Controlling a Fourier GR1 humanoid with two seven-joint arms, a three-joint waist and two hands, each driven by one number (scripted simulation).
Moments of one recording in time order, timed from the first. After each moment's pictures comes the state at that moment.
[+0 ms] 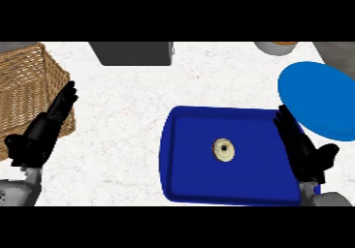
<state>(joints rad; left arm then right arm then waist) -0.13 0.45 -0.13 -1.55 0.11 0.09 0.03 -0.05 -0.32 0.20 -1.39 -0.30 -0.18 -0.08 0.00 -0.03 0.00</state>
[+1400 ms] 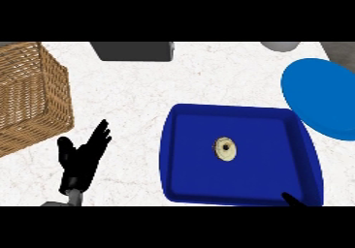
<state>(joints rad) 0.01 0.20 -0.19 -1.42 0.21 0.15 0.19 0.46 -0.38 0.23 -2.00 0.54 -0.78 0.38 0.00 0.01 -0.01</state>
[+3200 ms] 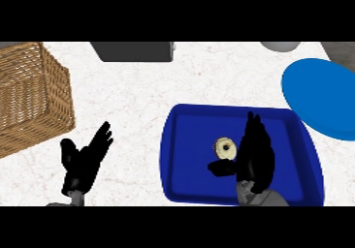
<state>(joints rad) 0.02 0.16 -0.15 -1.40 0.17 0.11 0.18 -0.14 -0.01 0.43 -1.63 1.06 -0.19 1.13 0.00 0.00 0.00</state>
